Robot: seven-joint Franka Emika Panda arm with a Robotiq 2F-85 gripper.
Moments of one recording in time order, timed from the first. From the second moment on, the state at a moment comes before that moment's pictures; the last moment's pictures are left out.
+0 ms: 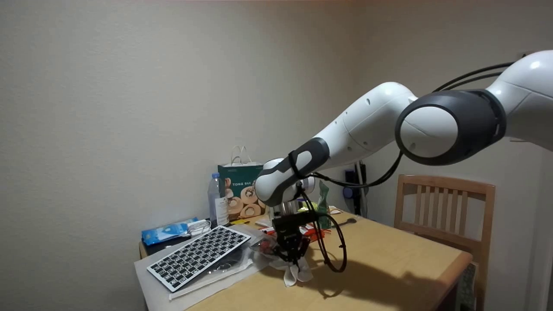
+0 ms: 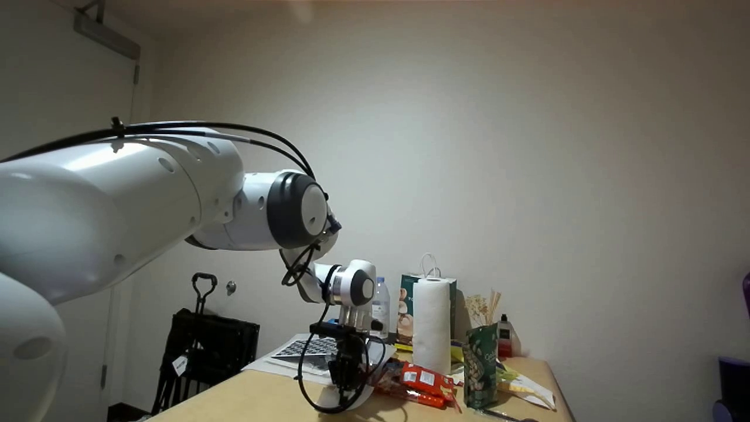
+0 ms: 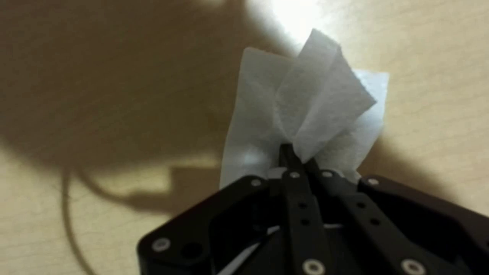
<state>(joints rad) 0.12 1.01 -0.05 -1.16 0.06 1.90 0.42</state>
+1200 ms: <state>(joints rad) 0.05 1.01 -0.09 -1.16 0.11 1.80 0.51</state>
